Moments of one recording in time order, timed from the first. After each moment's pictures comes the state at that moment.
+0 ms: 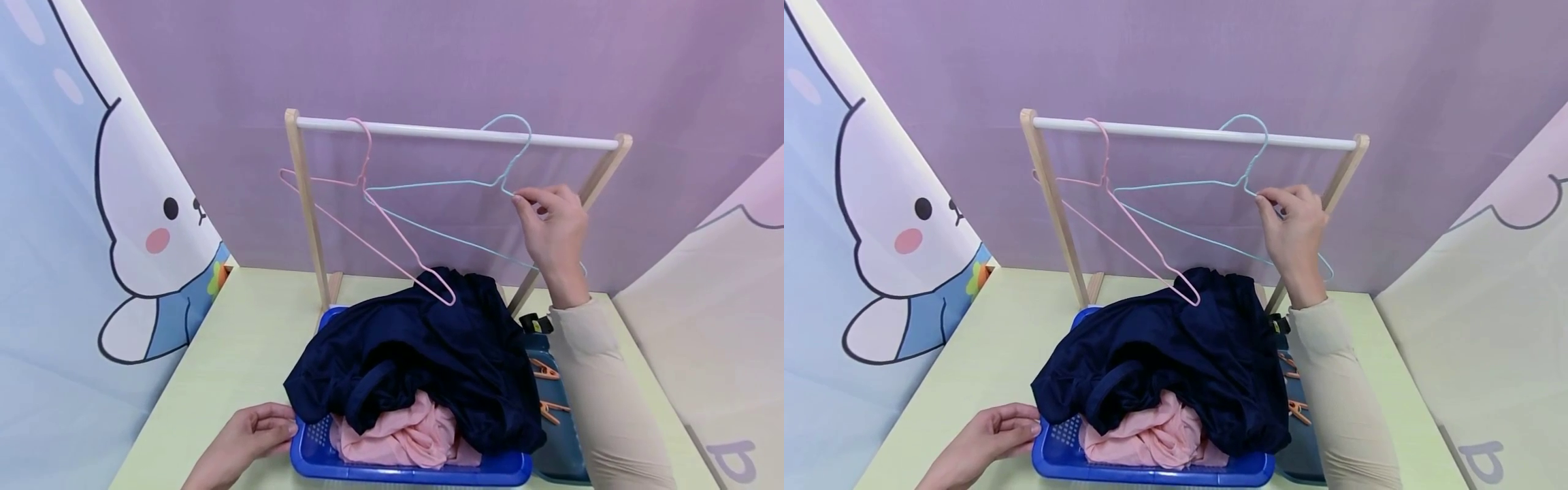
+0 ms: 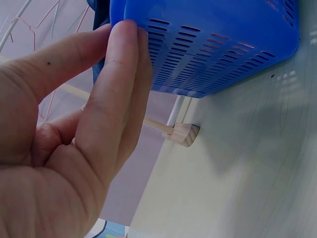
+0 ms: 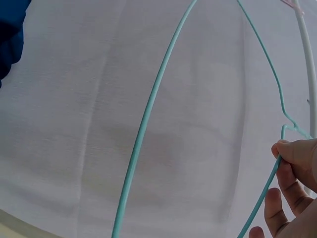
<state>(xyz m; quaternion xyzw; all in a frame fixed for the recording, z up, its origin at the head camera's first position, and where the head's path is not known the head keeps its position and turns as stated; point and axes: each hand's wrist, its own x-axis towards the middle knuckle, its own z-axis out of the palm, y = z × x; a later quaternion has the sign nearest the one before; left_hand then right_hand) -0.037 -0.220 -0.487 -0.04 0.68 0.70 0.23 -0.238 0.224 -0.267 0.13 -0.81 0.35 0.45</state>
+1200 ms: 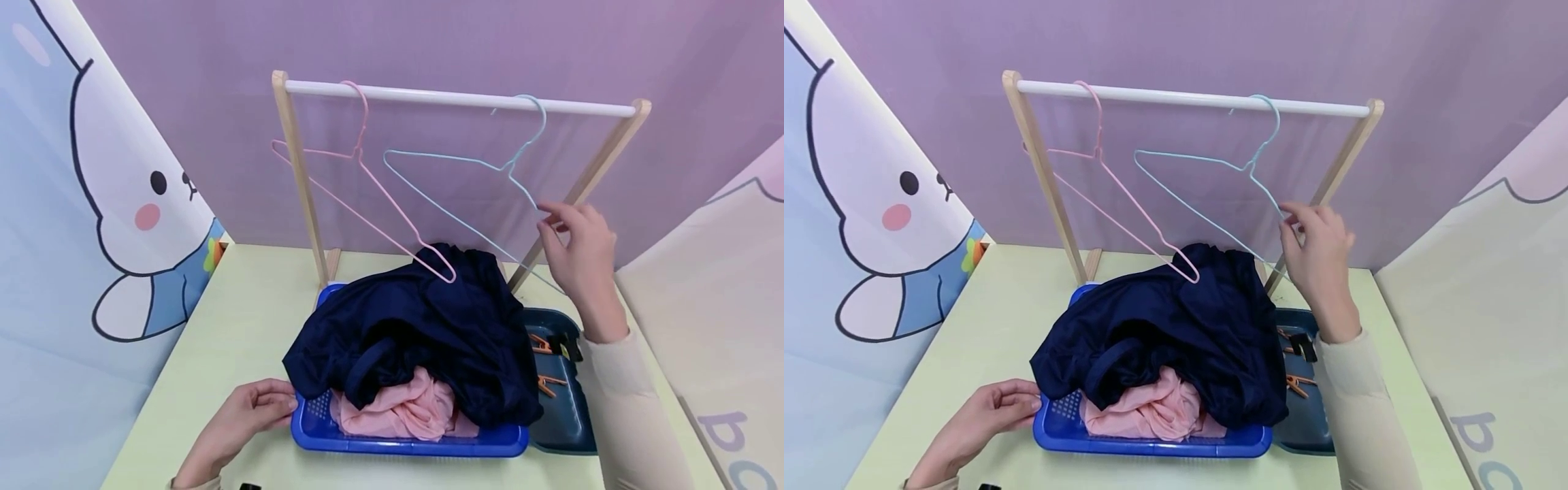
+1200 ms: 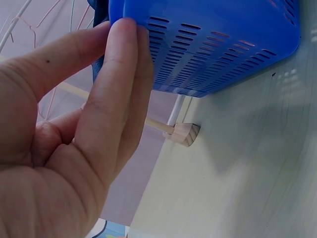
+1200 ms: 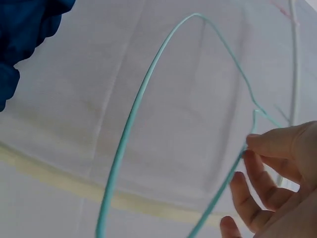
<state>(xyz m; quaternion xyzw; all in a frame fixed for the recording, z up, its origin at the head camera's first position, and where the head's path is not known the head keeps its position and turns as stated) -0.030 -0.222 -0.474 0.00 0.69 0.70 0.21 -0.173 0.251 -0.281 0.12 -0.88 0.28 0.37</state>
